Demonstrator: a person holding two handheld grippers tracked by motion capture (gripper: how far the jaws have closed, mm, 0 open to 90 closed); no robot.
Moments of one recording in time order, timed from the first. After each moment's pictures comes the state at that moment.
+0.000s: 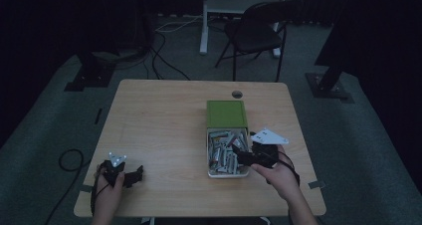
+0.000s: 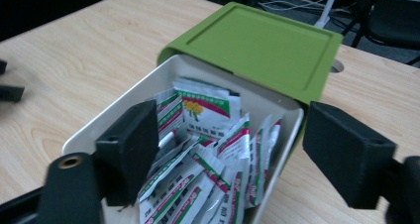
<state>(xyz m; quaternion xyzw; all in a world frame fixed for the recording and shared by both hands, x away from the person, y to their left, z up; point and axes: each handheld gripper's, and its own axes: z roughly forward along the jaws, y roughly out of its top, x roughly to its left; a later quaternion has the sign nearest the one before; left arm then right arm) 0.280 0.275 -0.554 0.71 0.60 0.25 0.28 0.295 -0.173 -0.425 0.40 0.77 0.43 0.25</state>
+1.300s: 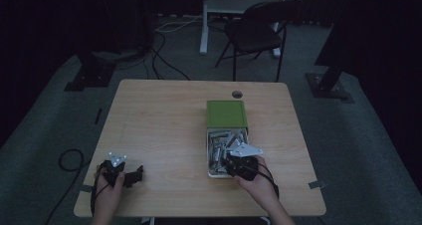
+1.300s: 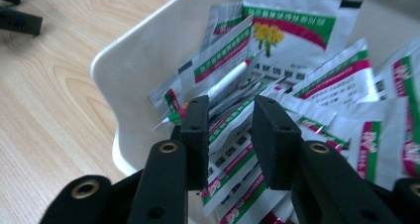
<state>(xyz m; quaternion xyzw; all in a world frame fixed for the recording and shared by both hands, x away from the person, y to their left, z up) 0.280 0.275 -0.554 0.71 0.60 0.25 0.28 0.288 -0.134 -0.482 0.39 0.81 0.39 0.18</state>
